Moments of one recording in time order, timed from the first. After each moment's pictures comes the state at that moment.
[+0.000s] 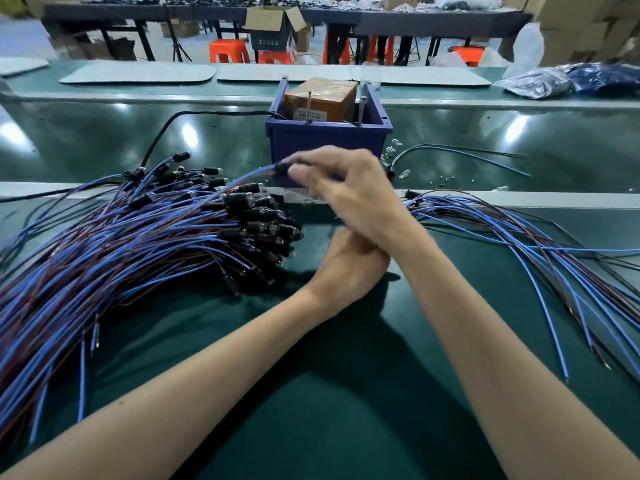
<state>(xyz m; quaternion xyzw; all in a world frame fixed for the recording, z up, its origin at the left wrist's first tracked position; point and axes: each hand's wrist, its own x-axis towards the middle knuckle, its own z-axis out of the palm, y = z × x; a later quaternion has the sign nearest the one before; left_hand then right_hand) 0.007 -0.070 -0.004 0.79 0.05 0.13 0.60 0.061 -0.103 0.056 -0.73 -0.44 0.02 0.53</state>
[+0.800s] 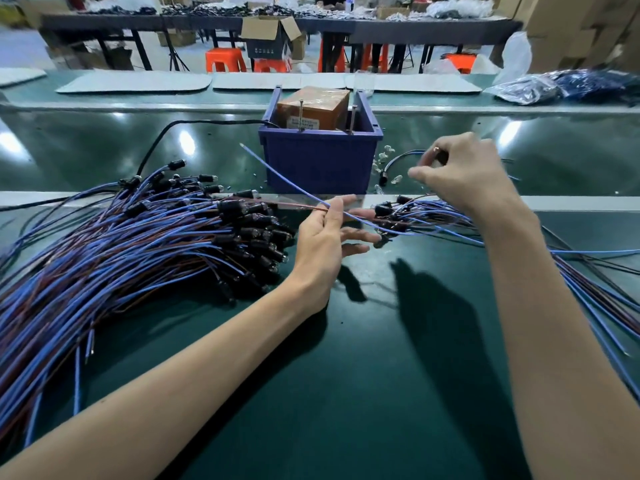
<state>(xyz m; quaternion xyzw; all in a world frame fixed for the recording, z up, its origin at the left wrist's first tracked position) 0.016 -0.062 0.005 0.55 0.10 0.21 0.80 0.129 -0.185 0.077 -0.92 -0.21 -0.09 0.31</state>
